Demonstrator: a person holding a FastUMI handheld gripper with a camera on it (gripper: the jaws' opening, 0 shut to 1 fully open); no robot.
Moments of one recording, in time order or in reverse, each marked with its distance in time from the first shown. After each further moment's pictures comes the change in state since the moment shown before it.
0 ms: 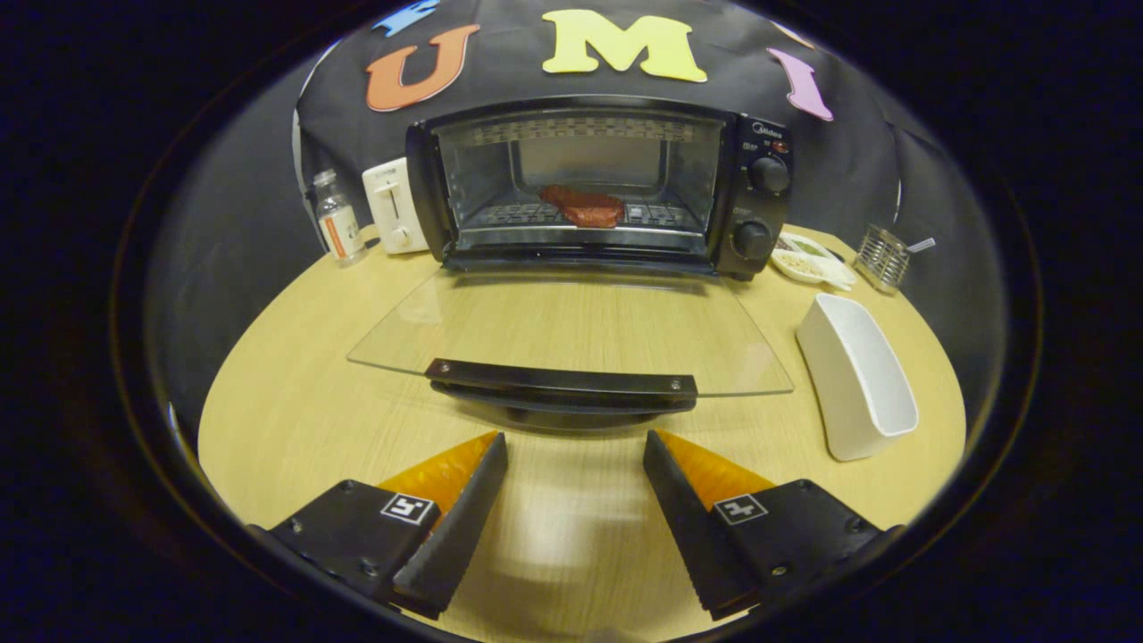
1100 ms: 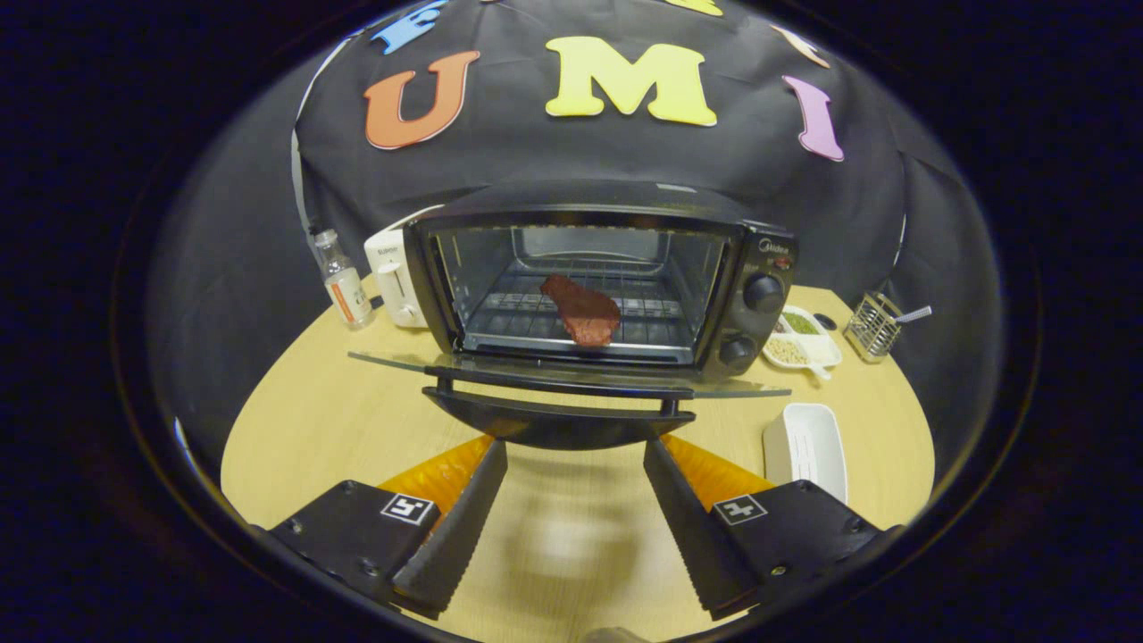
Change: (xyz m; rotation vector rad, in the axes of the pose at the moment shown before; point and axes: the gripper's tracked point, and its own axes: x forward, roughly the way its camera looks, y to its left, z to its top) arm -0.037 0.003 0.116 -0.012 -0.080 0.018
